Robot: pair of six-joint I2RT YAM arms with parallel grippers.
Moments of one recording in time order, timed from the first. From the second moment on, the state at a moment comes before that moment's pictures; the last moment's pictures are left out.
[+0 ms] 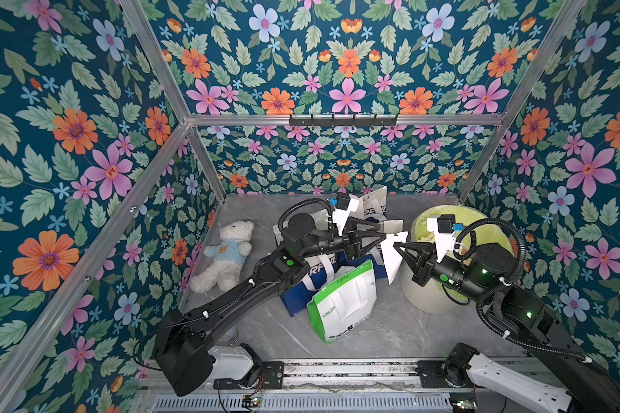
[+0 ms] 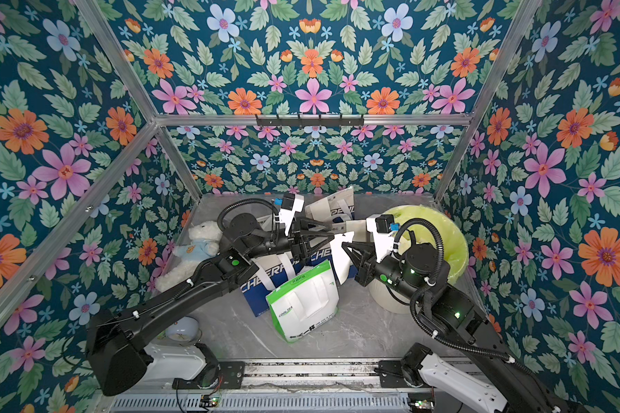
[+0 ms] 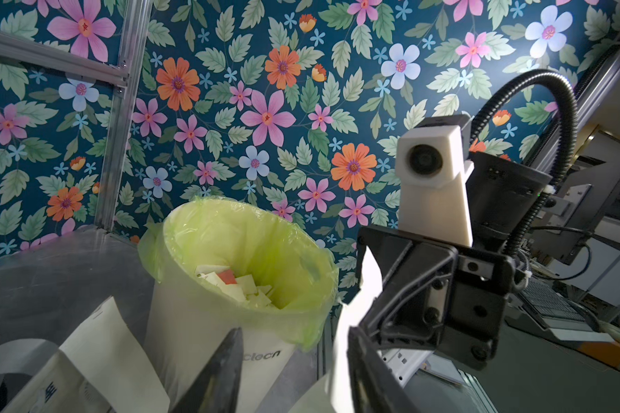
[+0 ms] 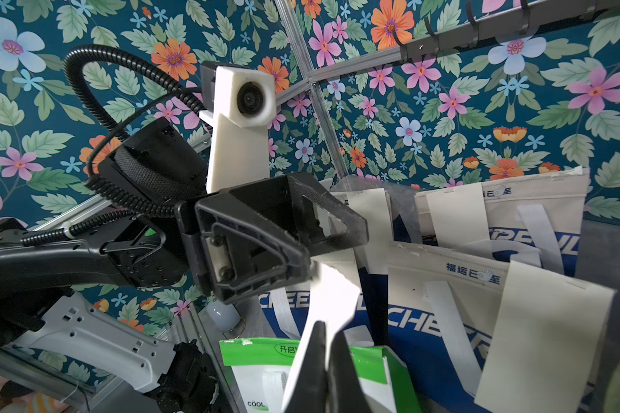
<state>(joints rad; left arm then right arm) -0.81 1.33 1.11 0.45 0.66 -0.53 0.73 0.76 1.08 -0.41 -0.13 0.35</state>
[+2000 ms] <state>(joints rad) -0.85 1.15 1.20 -0.15 0.74 -0.14 0.73 0.93 1.36 -0.75 -0.47 0.14</state>
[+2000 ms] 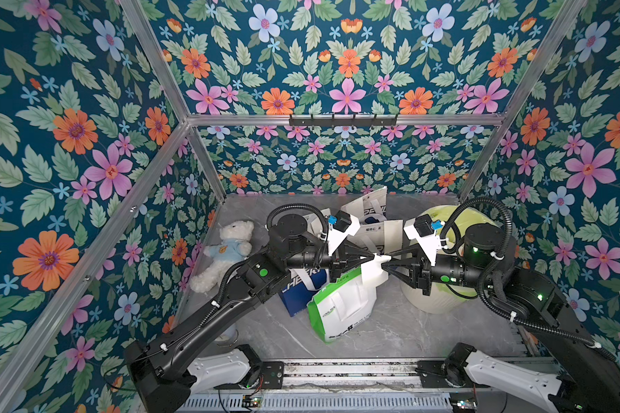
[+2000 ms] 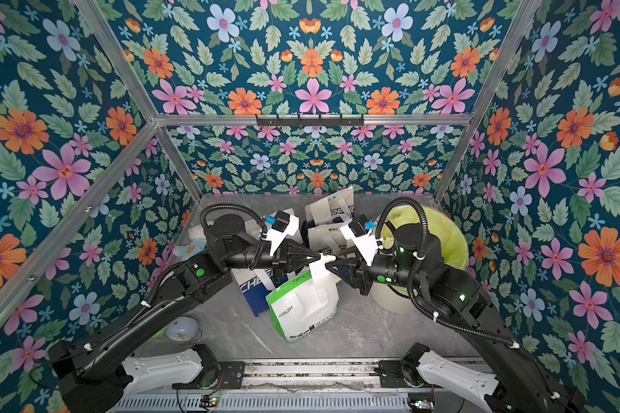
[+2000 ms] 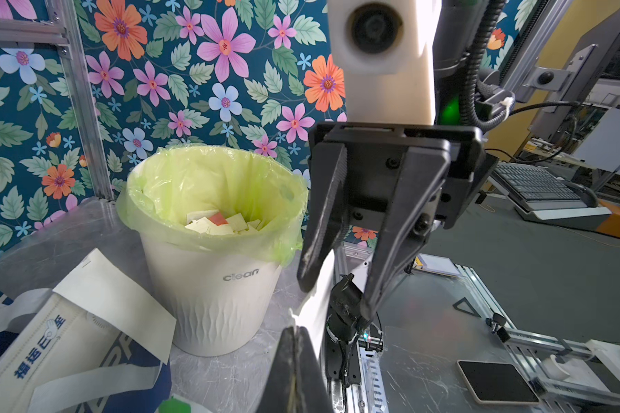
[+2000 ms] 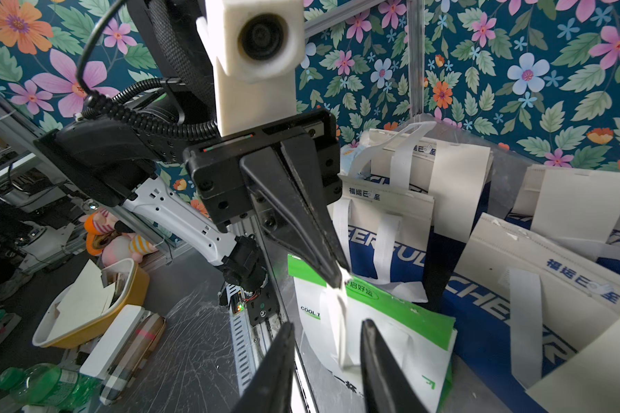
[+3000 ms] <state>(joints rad) -0.85 1.15 1.17 -0.11 0.73 -0.16 0.73 0.93 1.32 -0.69 -0.43 0.20</state>
